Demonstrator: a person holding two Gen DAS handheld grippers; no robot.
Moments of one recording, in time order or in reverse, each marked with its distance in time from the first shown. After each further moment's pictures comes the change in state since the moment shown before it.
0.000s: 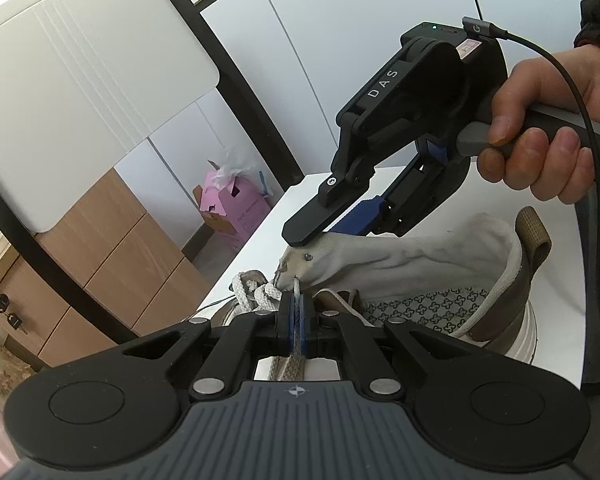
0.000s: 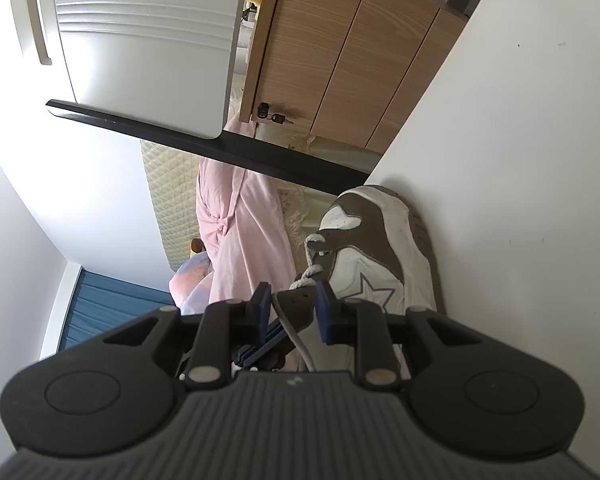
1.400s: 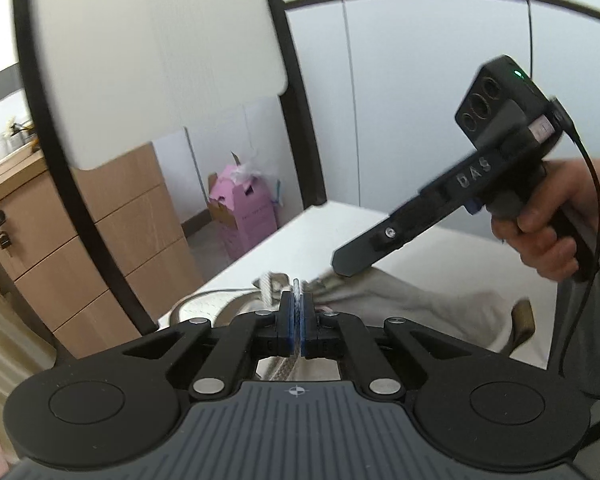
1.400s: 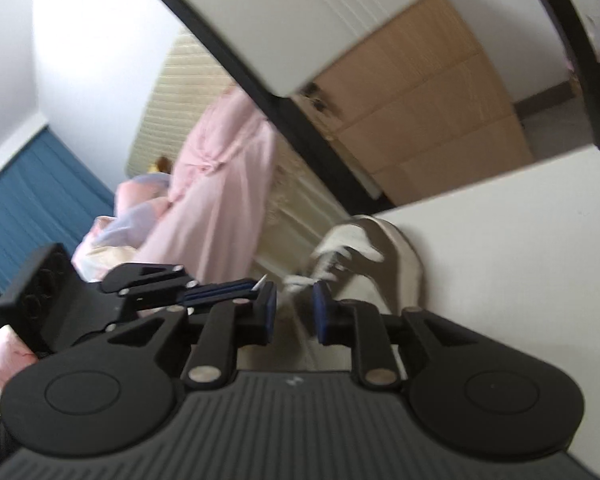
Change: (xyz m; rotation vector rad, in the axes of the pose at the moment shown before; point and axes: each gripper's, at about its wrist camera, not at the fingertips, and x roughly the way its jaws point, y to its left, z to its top) left arm -0.019 0.032 -0.003 -0.295 -0.032 -0.042; right arm 0.008 0.065 -0.009 -0.489 0.055 -0.167
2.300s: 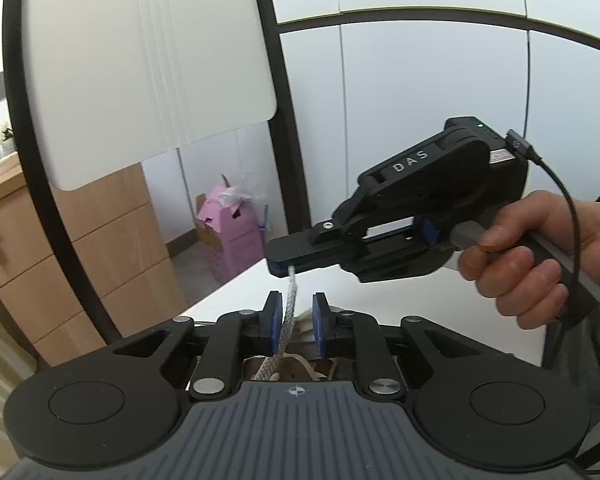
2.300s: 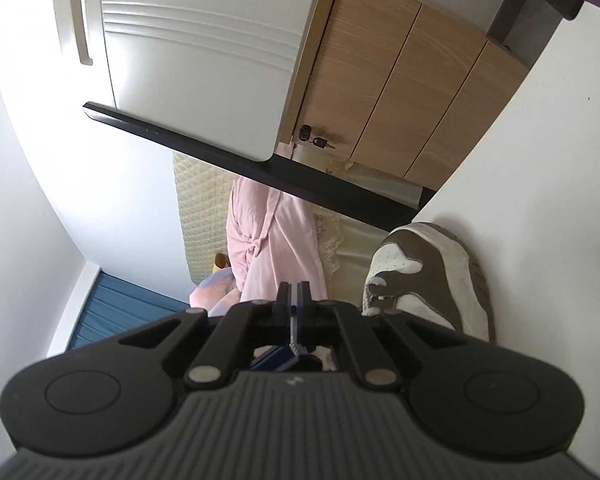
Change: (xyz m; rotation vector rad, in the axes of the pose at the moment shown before) left arm -0.001 -0.001 0.010 -0.074 -0.090 -0.029; right arm 0.004 -0.041 0.000 0.423 -0.145 0.225
